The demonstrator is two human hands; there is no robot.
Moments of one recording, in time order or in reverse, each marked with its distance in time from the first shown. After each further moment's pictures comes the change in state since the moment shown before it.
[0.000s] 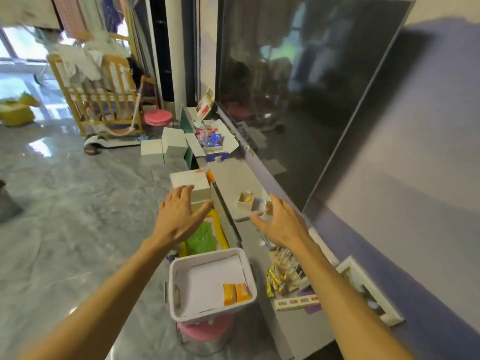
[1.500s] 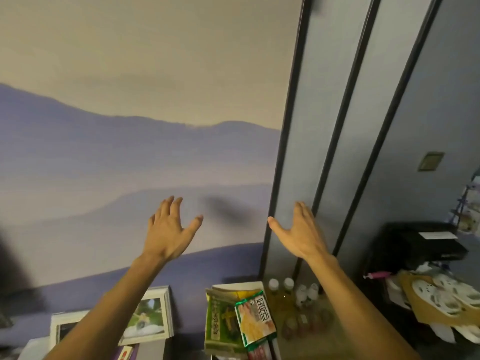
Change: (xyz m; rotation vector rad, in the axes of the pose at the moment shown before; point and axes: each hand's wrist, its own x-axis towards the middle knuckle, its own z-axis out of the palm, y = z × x) left_hand -0.231 0.545 0.181 -0.254 -0.463 1.154; right_hand -0.529 0.318 -0.218 -0.066 0.804 1.217
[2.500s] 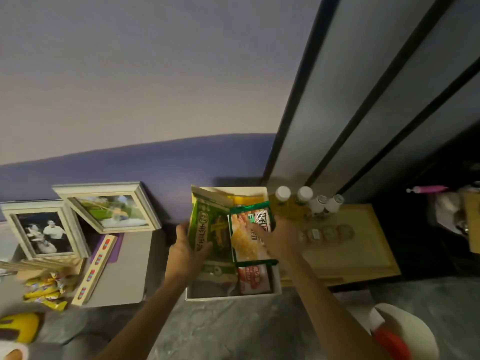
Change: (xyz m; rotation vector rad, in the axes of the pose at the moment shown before) left_hand -0.162 -0.110 0.368 -0.460 -0.395 -0.671; right_hand -0.045 0.179 0.348 0.302 -0.410 0.282
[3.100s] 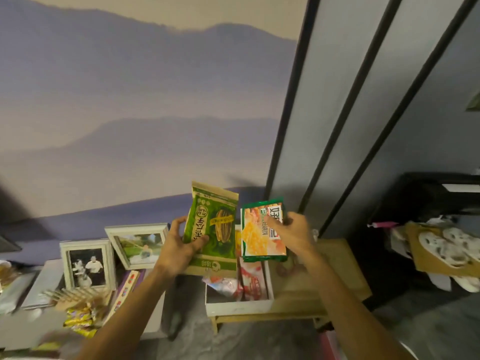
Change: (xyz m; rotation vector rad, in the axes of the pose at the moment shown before) left_hand -0.123 0.141 -0.158 -0.419 -0.096 0.195; right_hand -0.105 -0.130 -0.153 0.302 0.142 -0.019
